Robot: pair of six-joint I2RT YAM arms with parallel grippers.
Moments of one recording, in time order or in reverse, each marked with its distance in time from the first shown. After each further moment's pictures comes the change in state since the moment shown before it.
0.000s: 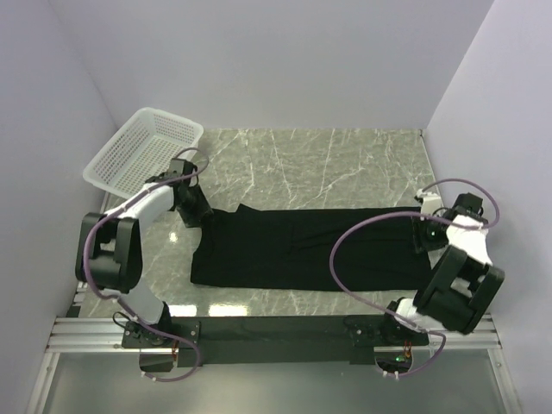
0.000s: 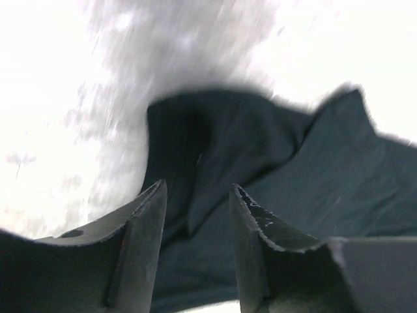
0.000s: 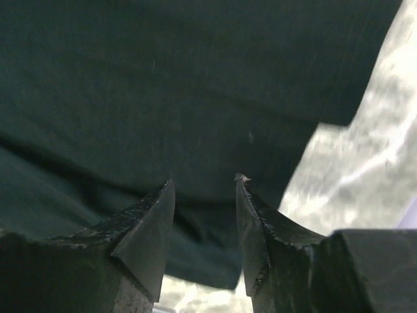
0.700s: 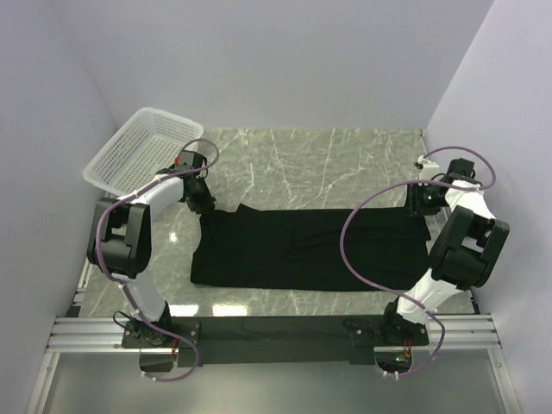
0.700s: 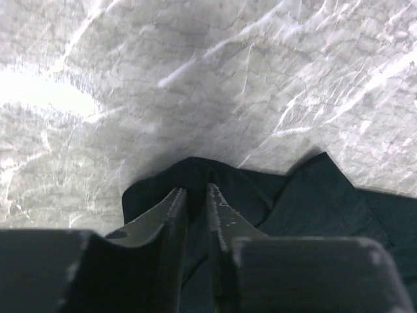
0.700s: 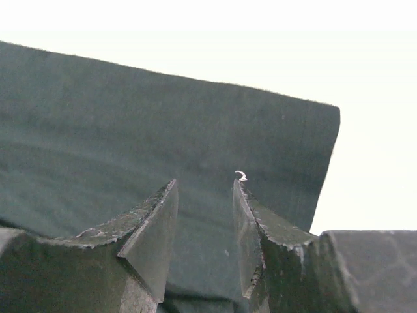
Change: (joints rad) left arm -0.036 0.150 0.120 0.097 -0.095 0.023; right arm 0.132 0.348 0.354 0.066 -0.065 0.240
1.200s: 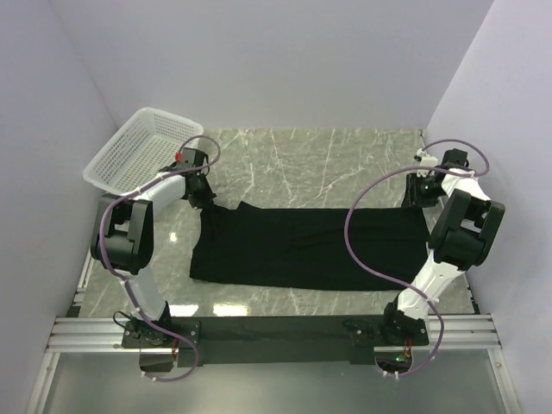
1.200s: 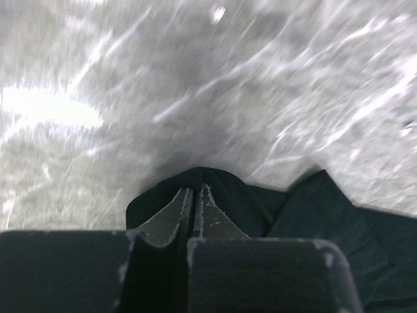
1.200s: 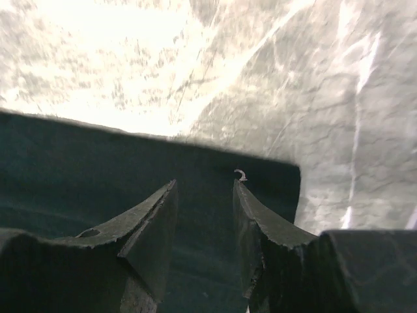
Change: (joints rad) left arm -0.005 0.038 0.027 0.049 -0.038 0.005; right arm 0.037 0.197 0.164 0.017 0.088 0.097
